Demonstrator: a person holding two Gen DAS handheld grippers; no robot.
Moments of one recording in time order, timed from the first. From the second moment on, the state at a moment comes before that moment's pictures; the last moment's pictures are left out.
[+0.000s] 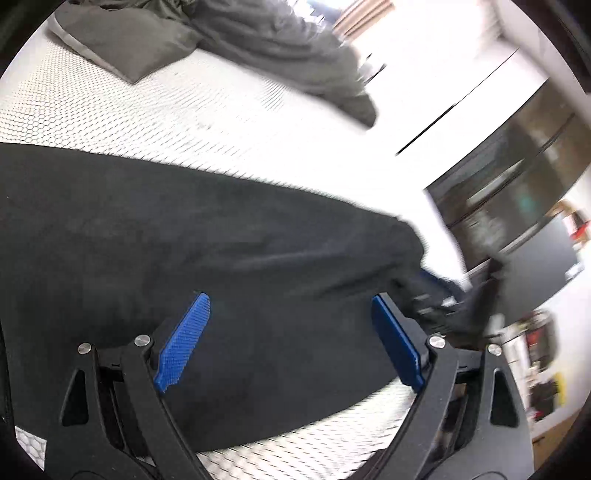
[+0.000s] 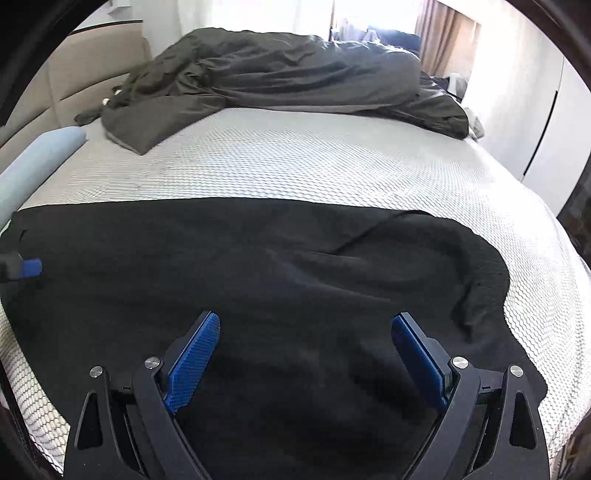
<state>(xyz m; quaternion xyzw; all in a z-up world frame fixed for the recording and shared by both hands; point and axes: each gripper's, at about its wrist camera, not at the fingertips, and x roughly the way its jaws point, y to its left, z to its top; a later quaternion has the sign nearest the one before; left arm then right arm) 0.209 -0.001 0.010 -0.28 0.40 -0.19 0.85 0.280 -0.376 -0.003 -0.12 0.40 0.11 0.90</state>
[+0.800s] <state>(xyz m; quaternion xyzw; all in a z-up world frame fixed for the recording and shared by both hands) 0.177 -0.127 0.008 0.16 0.33 0.20 0.91 0.281 -0.356 -0.040 -0.17 0.43 0.13 0.87</state>
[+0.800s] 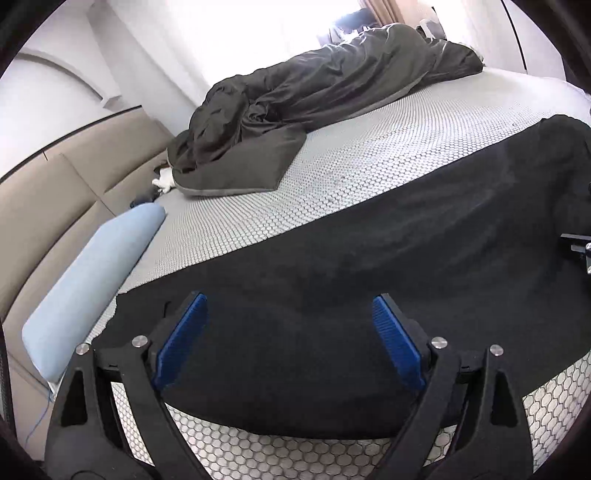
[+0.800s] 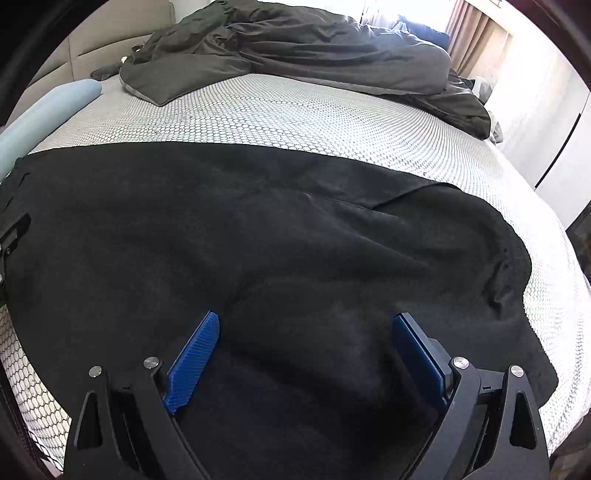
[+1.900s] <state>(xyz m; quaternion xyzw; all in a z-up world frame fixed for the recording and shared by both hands) 0.159 -0.110 0.021 0.23 0.28 0.24 0.90 0.305 -0.358 -0.047 -0.14 0.46 0.11 0.87</state>
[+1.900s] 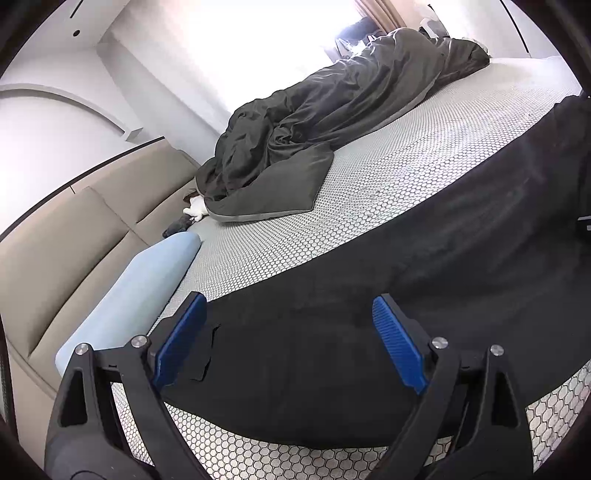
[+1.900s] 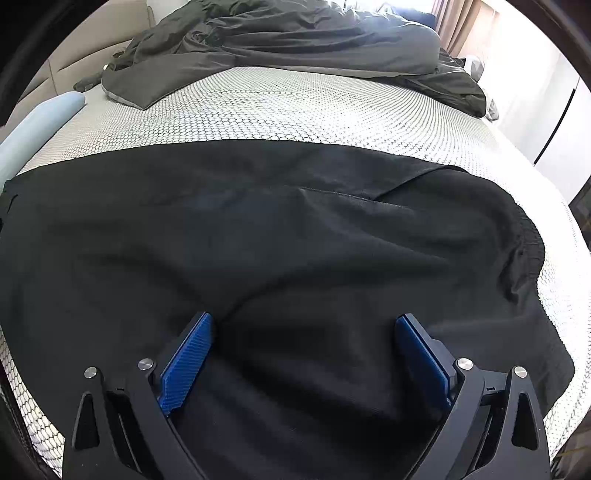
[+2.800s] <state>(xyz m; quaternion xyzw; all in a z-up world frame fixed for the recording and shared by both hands) 0.198 -0.036 0.012 0.04 0.41 0.10 0.91 0.304 -0.266 -0.043 -0.20 0.48 0.21 0.83</state>
